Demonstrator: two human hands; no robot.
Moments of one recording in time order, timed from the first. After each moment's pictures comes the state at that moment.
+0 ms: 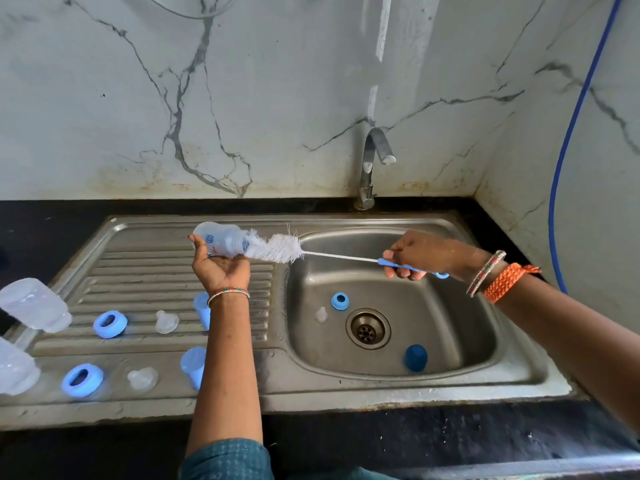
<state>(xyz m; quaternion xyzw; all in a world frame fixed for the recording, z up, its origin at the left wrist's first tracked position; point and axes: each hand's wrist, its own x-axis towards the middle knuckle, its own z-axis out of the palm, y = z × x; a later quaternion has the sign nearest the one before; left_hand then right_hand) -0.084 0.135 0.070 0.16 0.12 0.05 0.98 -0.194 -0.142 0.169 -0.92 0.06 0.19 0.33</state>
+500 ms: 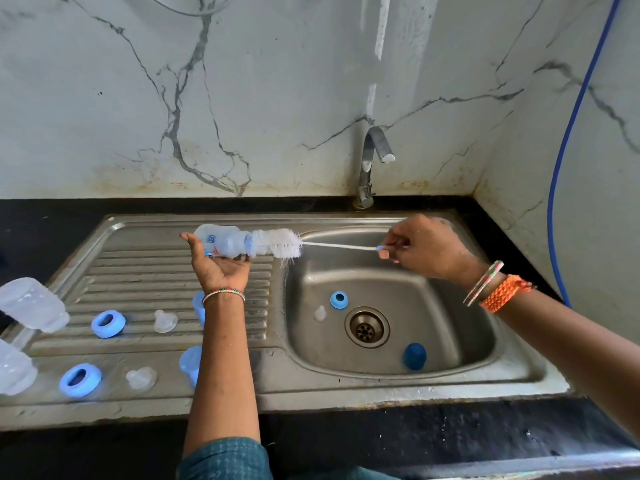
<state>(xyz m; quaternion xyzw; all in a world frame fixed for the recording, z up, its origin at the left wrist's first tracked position) -0.083 0.141 0.064 0.23 0.13 0.02 0.96 -0.202 -0.136 0.170 -0.99 0.02 -0.02 0.16</state>
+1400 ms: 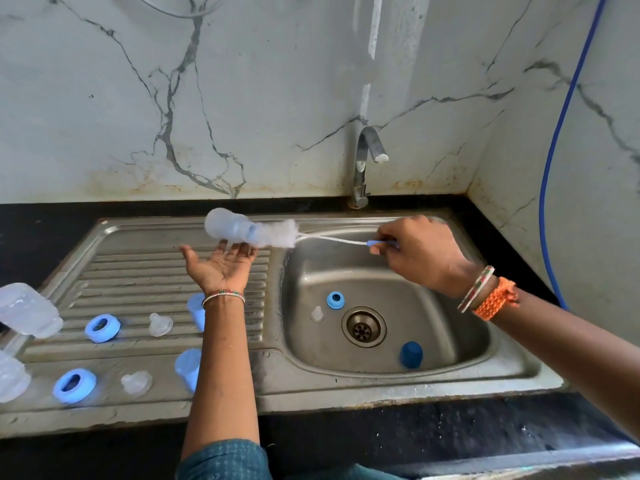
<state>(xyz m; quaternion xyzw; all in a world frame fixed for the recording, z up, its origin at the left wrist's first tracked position) -0.080 0.135 0.061 0.15 0.13 -0.04 0.98 -0.213 -0.125 0.169 -0.99 0.00 -0.10 0.07</state>
